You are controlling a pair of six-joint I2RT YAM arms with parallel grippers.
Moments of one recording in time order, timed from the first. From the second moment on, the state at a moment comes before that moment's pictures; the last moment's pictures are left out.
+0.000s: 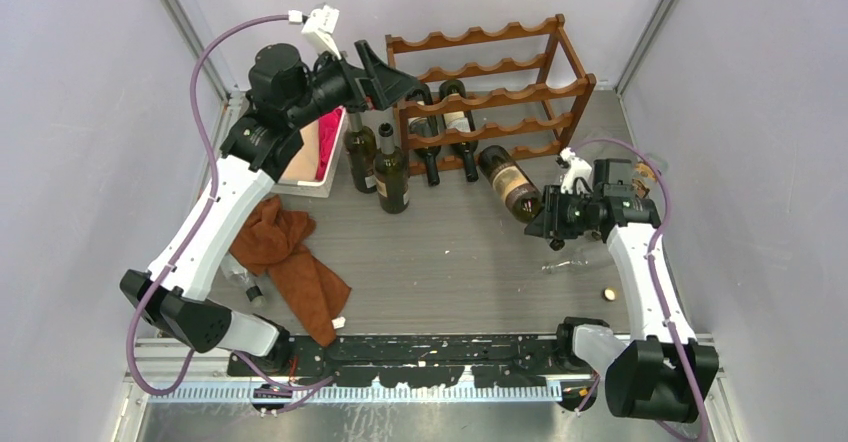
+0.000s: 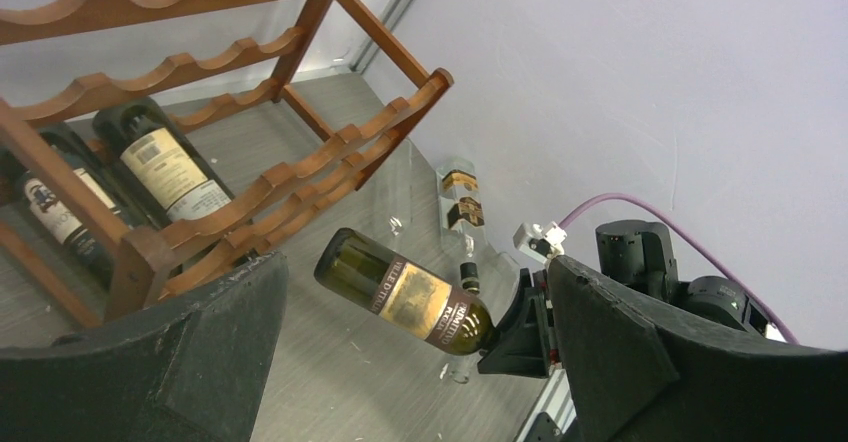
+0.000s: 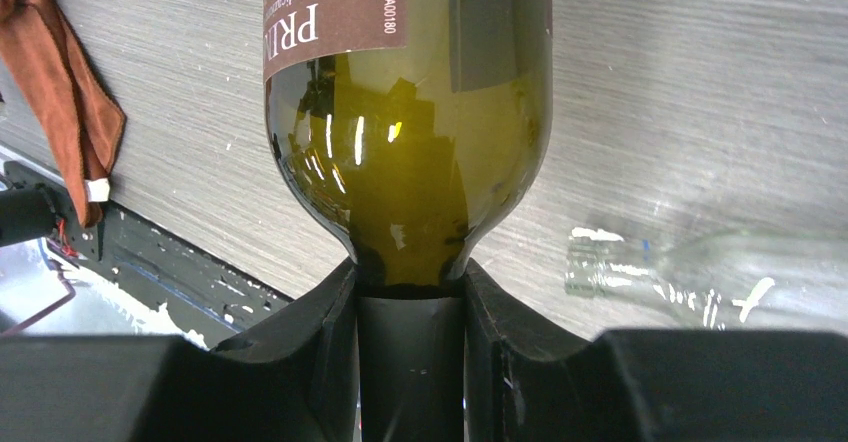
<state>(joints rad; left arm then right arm) -0.47 1.42 1.66 -0.24 0.38 -0.57 -0.12 1.04 0.90 -0.89 -0.57 -0.06</state>
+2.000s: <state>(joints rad) -0.20 1.66 1.68 -0.15 0.51 -0.65 0.07 1.61 0.97 -0.16 -0.28 0.16</state>
